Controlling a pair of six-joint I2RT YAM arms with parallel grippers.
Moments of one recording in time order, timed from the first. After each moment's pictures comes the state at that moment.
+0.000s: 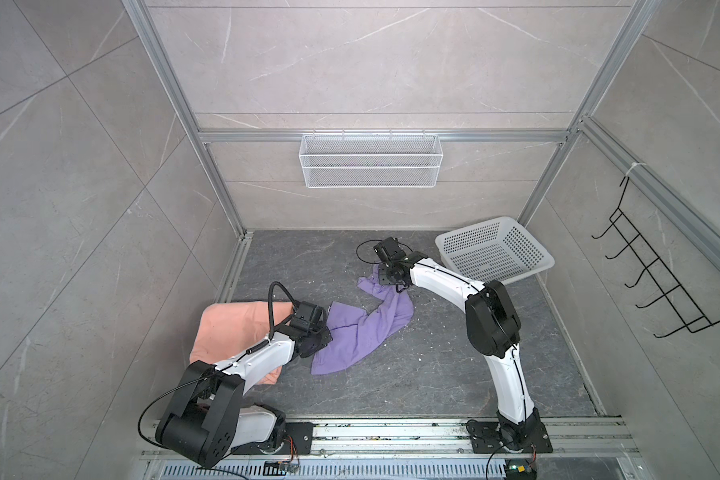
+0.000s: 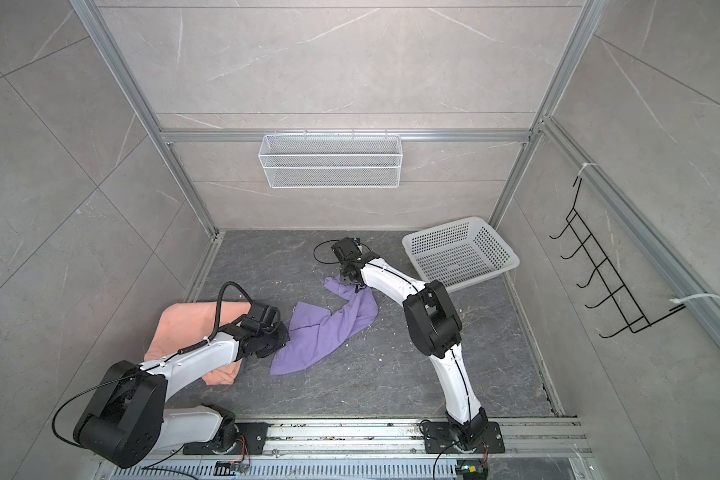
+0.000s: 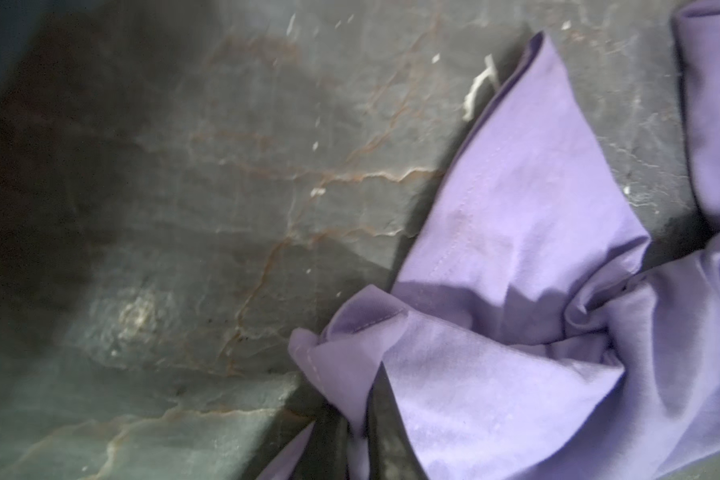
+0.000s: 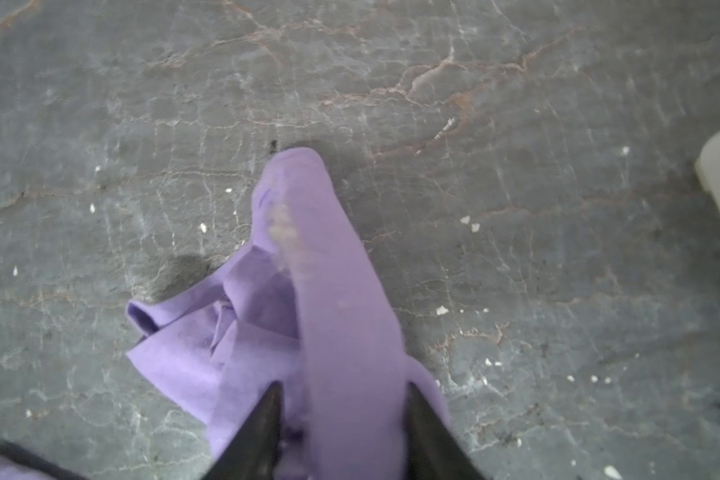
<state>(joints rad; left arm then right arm) -0.41 1.31 0.58 -0.35 0.01 -0.84 0.62 2.22 1.84 -0.67 0.29 0.46</state>
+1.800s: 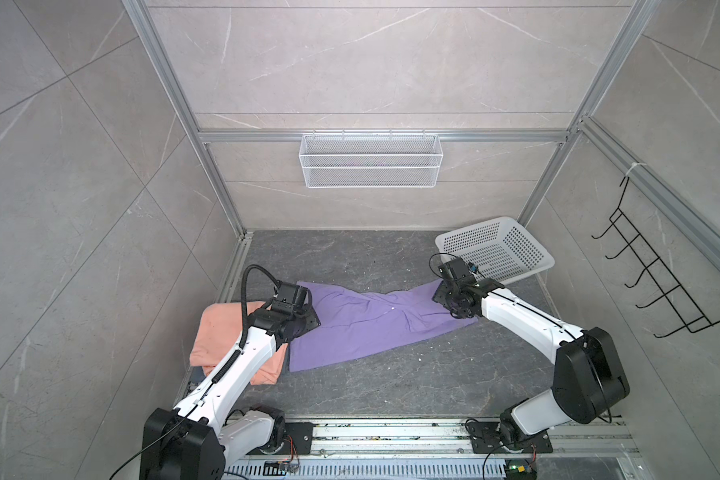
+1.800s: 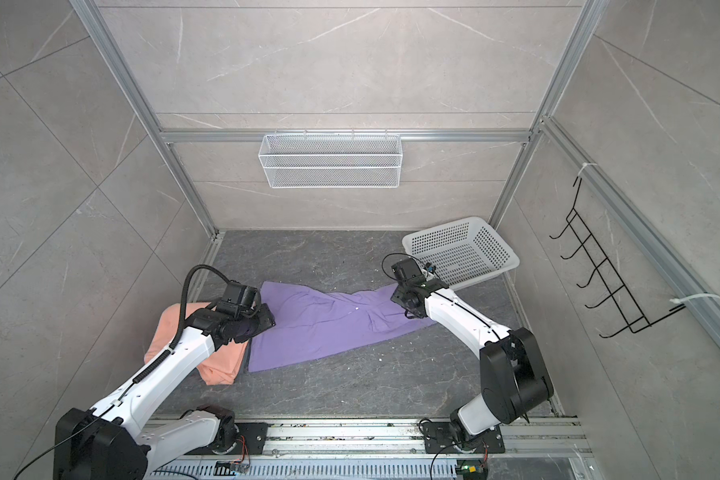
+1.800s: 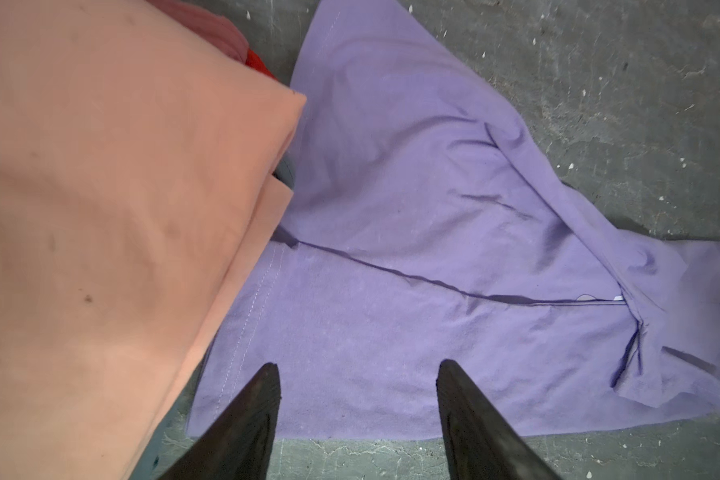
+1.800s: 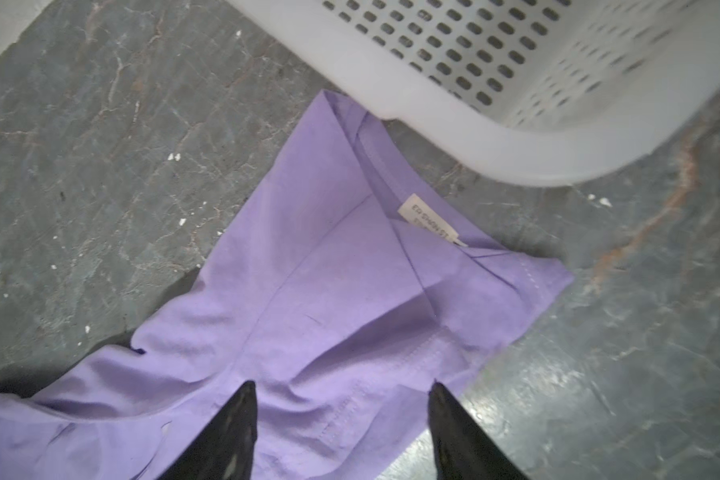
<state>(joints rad) -0.34 1.13 0.82 -0.74 -0.08 -0.75 0.42 1.54 1.09 -0.65 0.26 0.91</state>
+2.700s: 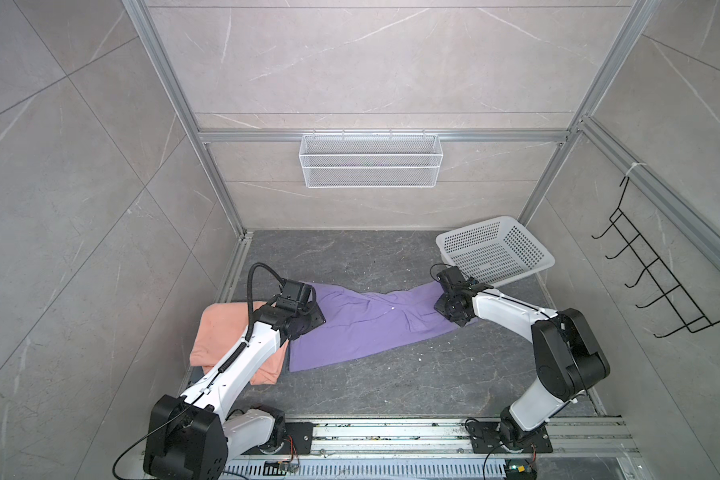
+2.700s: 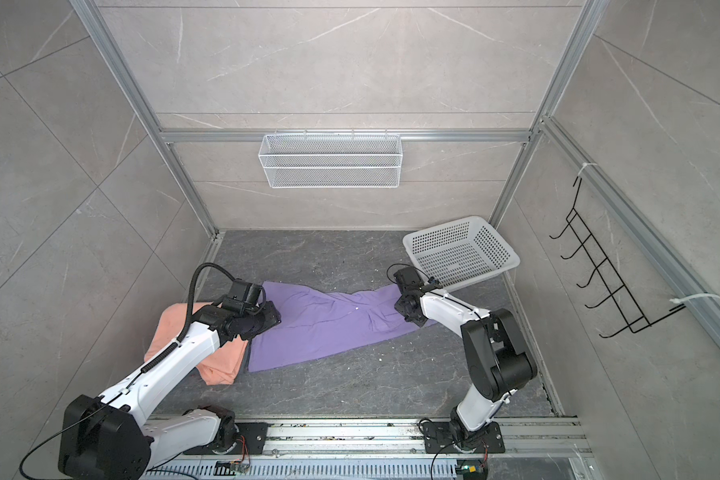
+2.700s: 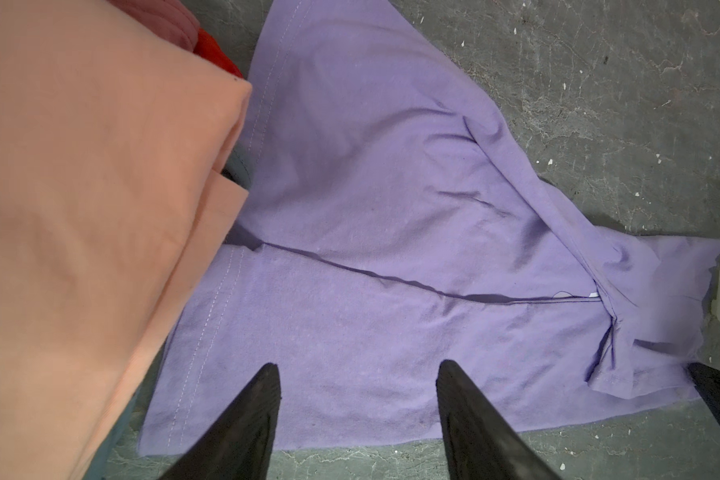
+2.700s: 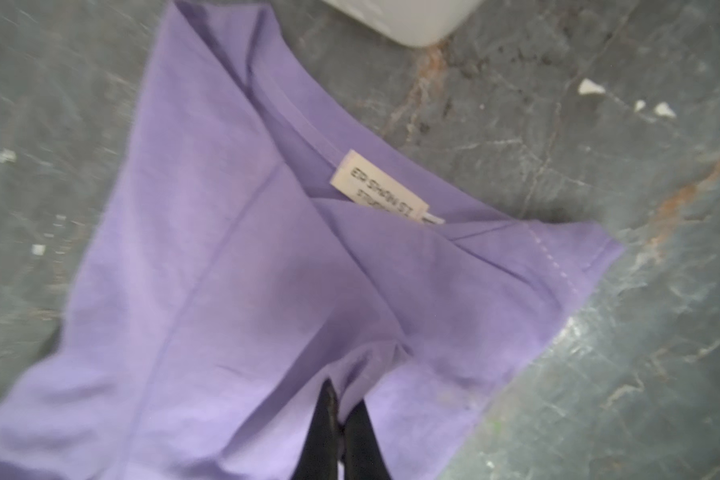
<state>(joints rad) -0.34 1.18 0.84 -0.69 -0.05 -0.76 0.37 1.67 1.03 -0.54 0.20 1.02</state>
